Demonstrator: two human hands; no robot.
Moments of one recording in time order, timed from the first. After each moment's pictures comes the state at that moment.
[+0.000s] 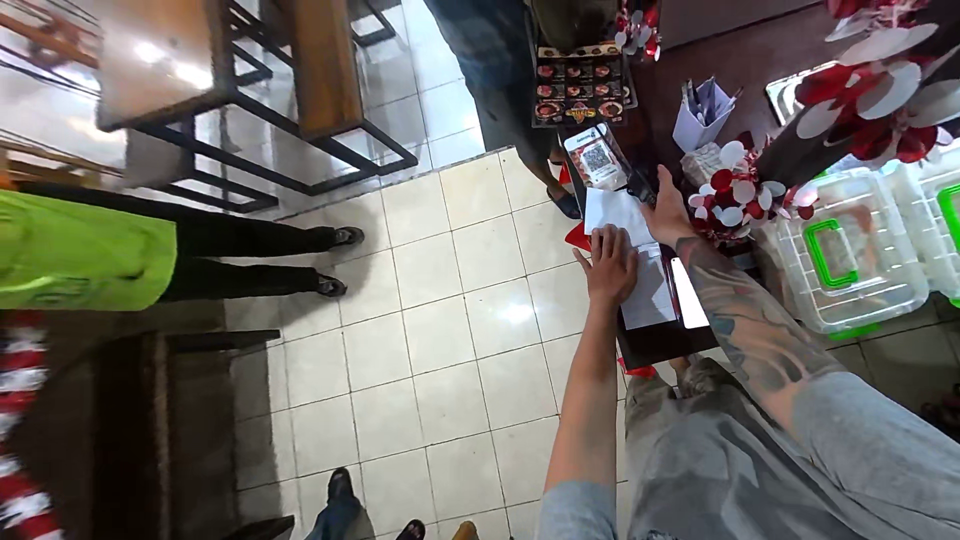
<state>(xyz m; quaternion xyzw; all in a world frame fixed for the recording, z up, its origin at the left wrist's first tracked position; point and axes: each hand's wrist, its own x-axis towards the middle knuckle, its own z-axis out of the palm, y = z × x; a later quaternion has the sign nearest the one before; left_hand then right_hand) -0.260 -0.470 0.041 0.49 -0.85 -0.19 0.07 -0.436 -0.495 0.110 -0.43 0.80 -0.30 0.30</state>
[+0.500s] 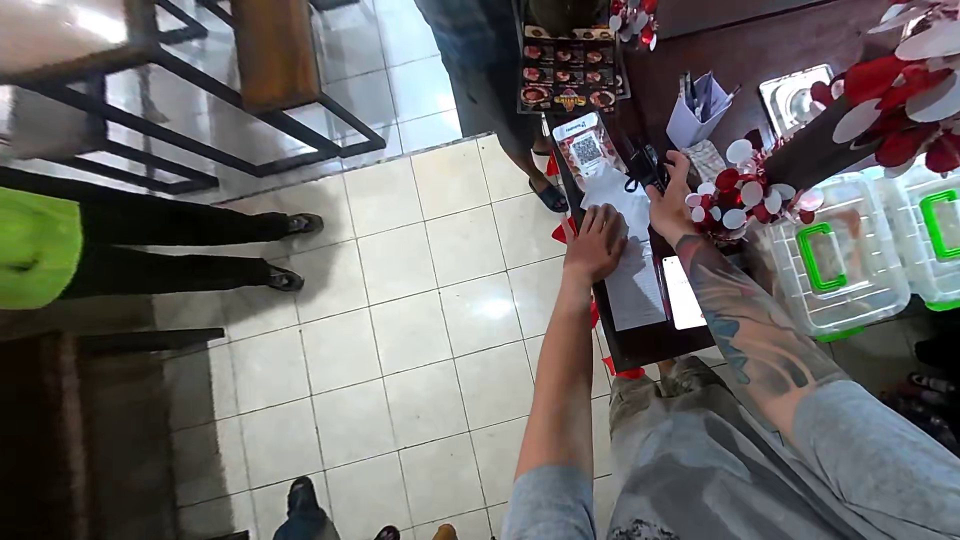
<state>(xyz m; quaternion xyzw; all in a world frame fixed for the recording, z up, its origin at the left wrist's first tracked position) -0.259 -0.530 0.058 0.38 -0.90 -0.20 -0.03 -0.448 -0.497 0.099 -0.36 0.78 -0.44 0.26</state>
